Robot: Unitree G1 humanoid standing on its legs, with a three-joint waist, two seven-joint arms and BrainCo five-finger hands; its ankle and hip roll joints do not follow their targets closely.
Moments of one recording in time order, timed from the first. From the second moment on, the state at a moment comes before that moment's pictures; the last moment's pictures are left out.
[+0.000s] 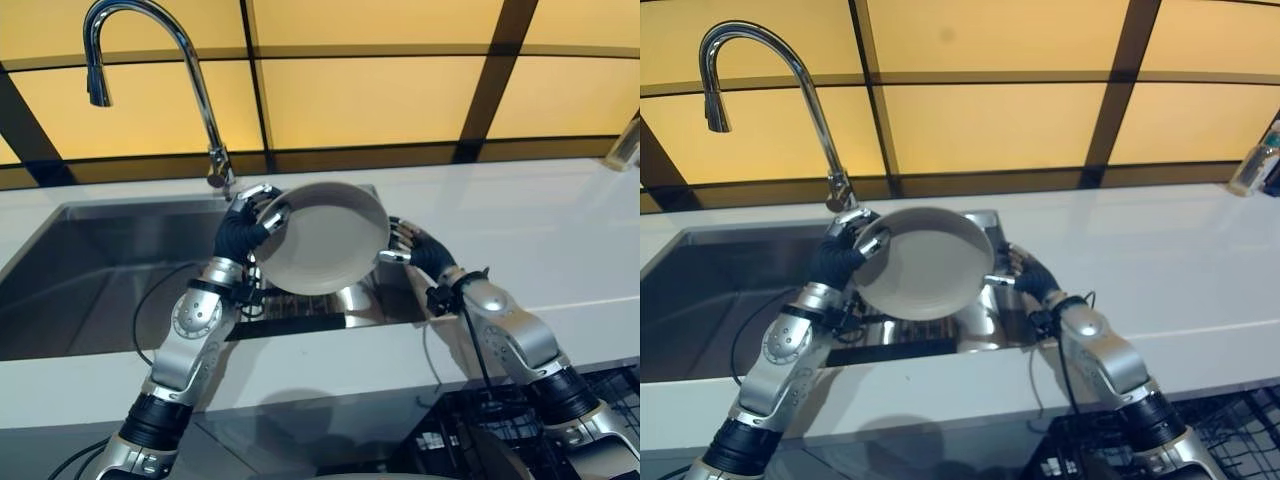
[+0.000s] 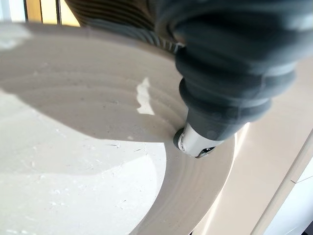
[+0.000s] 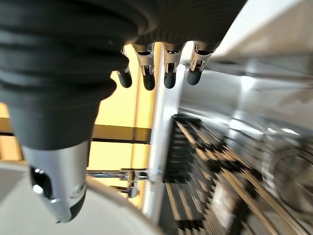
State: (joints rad) left arm -0.21 0.44 -0.17 -0.17 -0.45 -0.16 0.01; right arm -0.32 -0.53 0.29 -0.09 0.55 0.38 0.00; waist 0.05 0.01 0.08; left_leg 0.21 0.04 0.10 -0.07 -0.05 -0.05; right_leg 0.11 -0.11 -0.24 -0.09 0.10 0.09
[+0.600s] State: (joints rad) left arm -0.20 0.39 -0.18 -0.14 -0.51 -0.16 0.01; right arm -0.32 -0.45 0.32 -0.04 0.62 0.35 -0.08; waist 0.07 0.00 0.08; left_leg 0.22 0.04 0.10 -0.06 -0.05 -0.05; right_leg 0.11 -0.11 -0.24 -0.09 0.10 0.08
